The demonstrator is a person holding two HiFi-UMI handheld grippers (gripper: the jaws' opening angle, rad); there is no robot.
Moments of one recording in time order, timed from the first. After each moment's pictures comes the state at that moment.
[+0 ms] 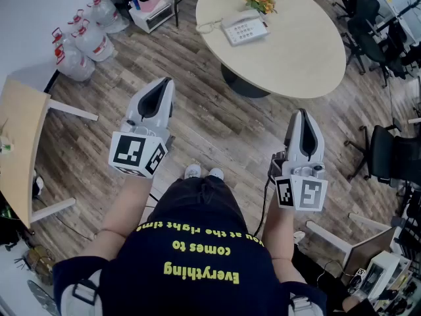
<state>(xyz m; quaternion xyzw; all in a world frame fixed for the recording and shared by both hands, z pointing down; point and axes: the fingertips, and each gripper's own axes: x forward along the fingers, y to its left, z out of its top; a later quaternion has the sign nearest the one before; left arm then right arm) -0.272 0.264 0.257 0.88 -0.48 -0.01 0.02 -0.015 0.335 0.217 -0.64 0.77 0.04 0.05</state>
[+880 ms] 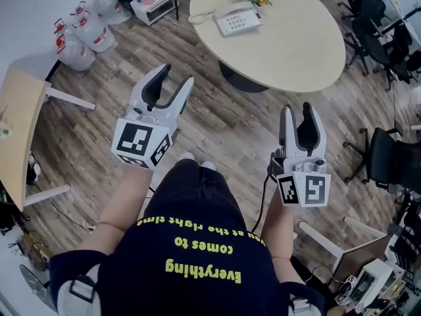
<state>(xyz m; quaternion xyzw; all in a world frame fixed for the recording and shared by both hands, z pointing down) -0.186 0.281 0.261 0.88 -0.47 0.02 0.02 0.041 0.345 0.227 -0.60 0.80 0.01 0.05</state>
